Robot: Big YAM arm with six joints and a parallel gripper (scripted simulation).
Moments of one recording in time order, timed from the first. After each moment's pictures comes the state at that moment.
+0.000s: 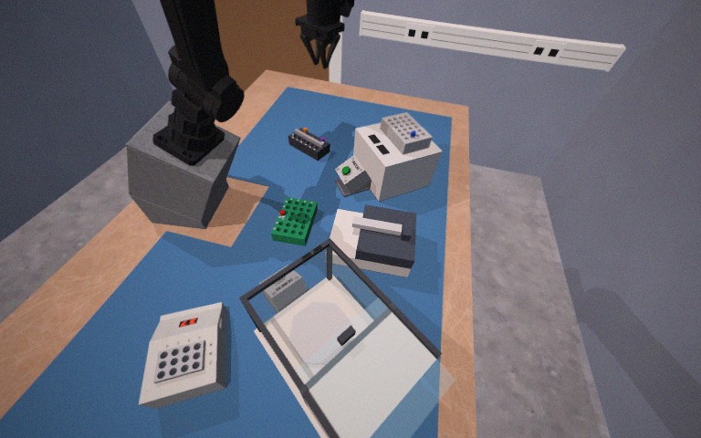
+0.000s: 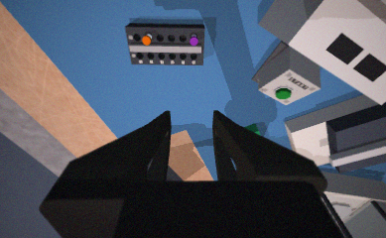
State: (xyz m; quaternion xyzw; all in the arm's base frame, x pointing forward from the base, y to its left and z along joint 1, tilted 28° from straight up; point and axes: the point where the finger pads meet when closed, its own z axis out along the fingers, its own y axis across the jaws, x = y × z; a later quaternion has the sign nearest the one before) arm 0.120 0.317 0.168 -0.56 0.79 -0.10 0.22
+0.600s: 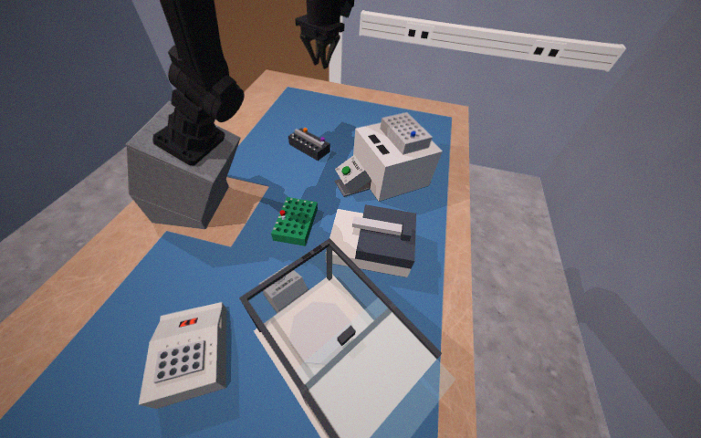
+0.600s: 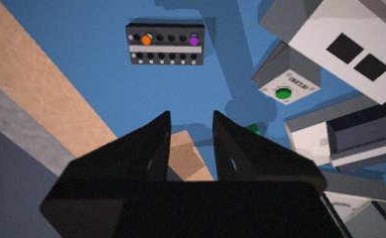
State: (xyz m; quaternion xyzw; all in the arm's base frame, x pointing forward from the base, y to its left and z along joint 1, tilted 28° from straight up) arm 0.120 0.316 0.167 -0.56 0.79 -0.10 0.22
